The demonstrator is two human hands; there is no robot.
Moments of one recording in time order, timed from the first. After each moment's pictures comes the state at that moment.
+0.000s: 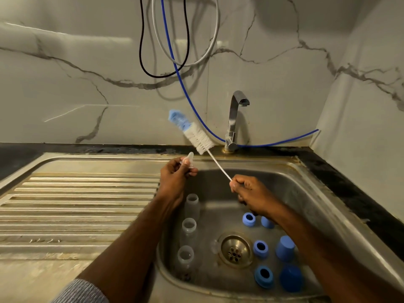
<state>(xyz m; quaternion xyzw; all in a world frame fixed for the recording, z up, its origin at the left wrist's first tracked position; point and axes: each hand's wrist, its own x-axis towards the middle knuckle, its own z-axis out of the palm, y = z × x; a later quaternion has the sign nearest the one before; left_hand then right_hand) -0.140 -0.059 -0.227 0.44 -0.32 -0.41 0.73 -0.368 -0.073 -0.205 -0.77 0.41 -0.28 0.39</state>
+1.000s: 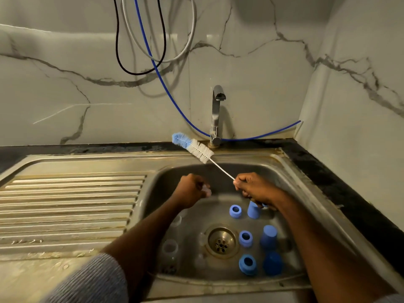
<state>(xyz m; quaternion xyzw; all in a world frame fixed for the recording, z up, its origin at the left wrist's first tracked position) -0.189 -0.084 -0.264 0.66 -0.67 -0.19 0.30 -0.422 -0.110 -0.219 -0.72 0.49 -0.21 0.43</state>
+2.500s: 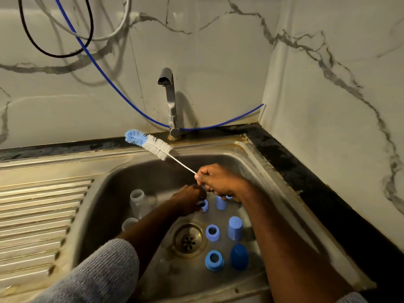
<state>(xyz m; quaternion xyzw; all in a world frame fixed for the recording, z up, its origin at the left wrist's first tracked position) -0.273 -0.150 -0.328 0.54 -0.84 -0.09 0.02 -0.430 -0.126 -0.222 -0.73 0.48 -0.19 0.44</state>
